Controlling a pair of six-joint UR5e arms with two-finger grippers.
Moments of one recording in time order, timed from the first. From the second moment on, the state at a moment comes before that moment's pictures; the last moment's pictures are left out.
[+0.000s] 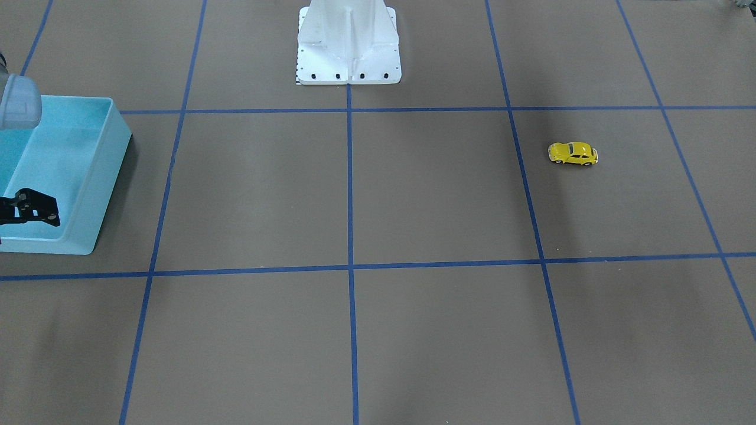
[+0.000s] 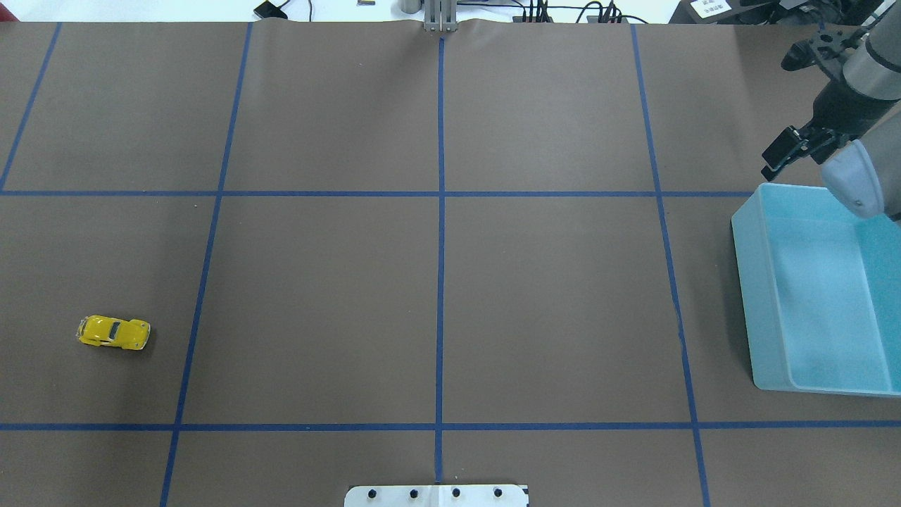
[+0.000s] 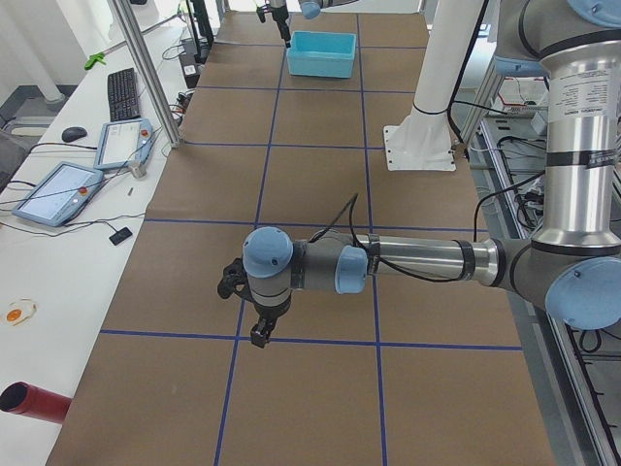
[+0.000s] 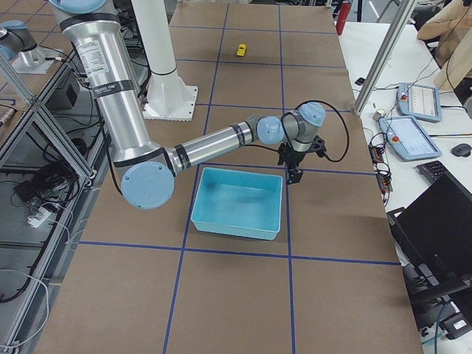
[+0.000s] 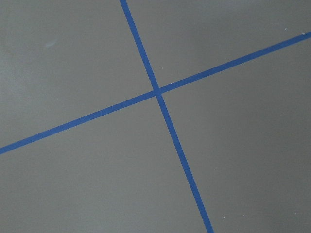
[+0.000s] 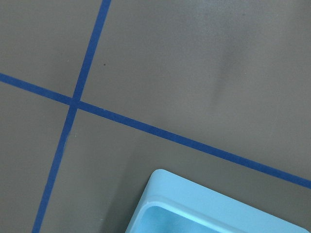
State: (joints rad) left arm -1.61 -1.50 -1.68 -1.59 -2.38 0.34; right arm 1.17 -1.26 1.63 -1.73 2.30 0.10
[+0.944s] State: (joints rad) left arm -1.62 -1.48 -1.70 -1.59 -2.37 0.35; right arm 1.17 -1.26 1.63 -1.73 2.30 0.10
